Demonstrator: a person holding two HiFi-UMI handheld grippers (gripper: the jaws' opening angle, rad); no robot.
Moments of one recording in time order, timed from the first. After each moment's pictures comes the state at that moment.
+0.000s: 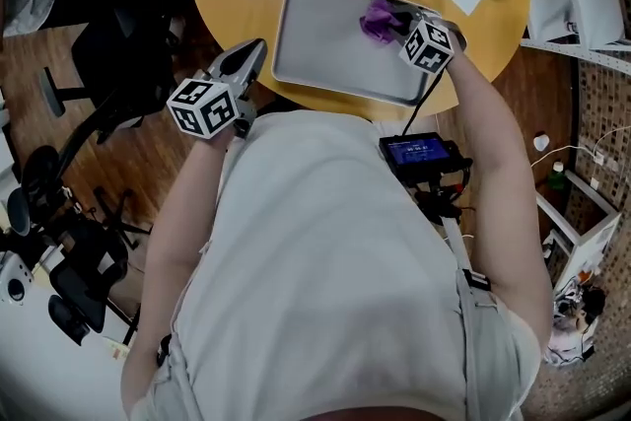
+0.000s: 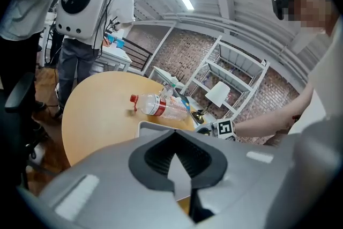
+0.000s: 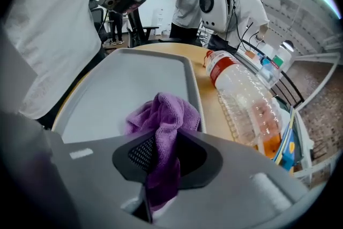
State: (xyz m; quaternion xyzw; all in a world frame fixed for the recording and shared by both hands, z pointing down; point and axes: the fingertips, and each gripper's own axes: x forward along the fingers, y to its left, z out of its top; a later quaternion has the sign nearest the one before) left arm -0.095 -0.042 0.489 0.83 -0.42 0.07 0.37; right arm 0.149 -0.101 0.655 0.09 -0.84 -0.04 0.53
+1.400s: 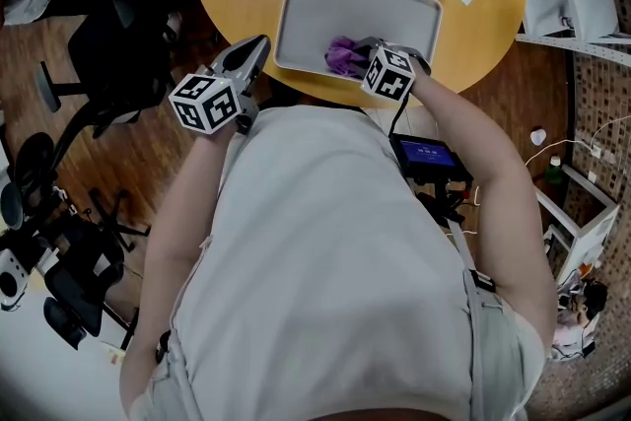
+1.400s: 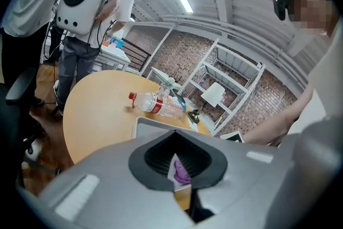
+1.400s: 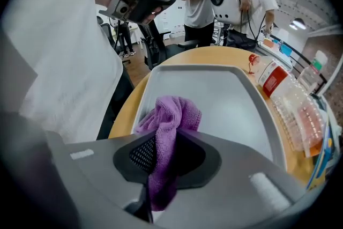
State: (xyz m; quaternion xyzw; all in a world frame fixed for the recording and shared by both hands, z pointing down) left arm -0.096 -0.022 0.501 0.83 -0.41 0.05 0.38; right arm 0.065 0.029 0.669 0.02 -0.85 0.06 0.52
